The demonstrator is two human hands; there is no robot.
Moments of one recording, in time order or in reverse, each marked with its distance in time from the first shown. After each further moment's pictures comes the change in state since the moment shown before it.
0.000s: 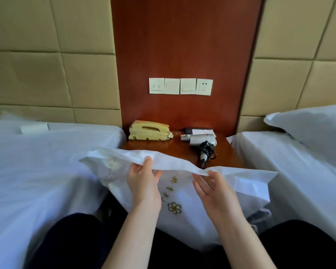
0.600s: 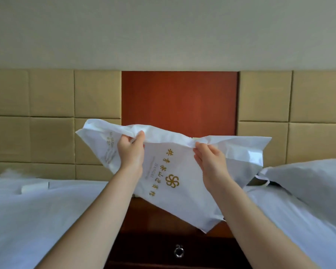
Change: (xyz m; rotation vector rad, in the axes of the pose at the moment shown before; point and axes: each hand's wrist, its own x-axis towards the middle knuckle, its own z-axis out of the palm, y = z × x) left_hand 0.054 0.147 0.114 0.233 -0.193 0.494; right_hand 0.010 -0.115 0.151 -0.435 -0.180 -0.507
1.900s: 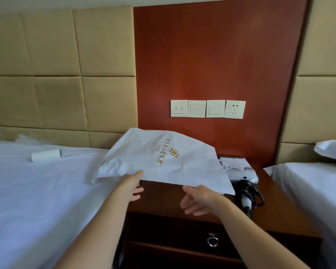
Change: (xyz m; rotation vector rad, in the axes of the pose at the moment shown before) left_hand 0.094 -0.225 -0.127 0.470 -0.075 -0.815; right_hand 0.078 0.243 0.022 -0.842 -0.618 0.652
